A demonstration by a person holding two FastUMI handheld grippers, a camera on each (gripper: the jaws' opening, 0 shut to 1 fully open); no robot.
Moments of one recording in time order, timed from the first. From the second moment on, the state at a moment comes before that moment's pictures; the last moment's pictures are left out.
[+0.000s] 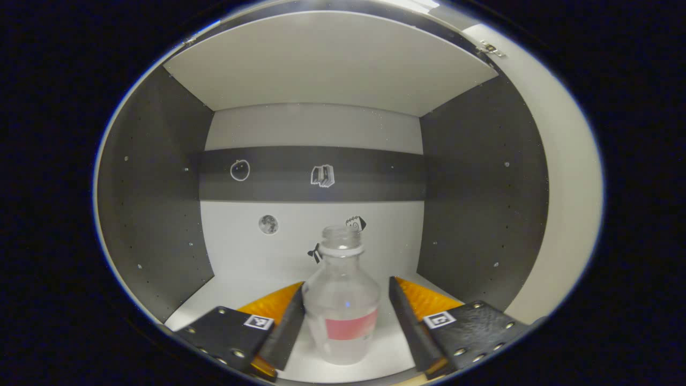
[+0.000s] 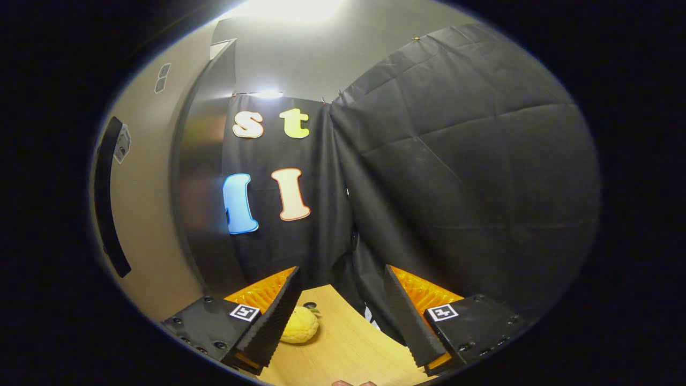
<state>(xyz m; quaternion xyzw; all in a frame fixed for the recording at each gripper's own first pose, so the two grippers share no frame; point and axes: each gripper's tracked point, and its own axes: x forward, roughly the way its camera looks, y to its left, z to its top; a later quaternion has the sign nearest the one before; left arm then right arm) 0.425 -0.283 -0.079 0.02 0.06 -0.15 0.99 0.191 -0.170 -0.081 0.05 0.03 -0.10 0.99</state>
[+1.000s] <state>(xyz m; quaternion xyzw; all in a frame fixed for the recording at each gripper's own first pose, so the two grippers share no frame) 0.272 -0.259 0.005 0.00 -0.02 -0.24 0.97 0.135 -0.167 -0.060 0.05 0.01 -0.11 0.99</state>
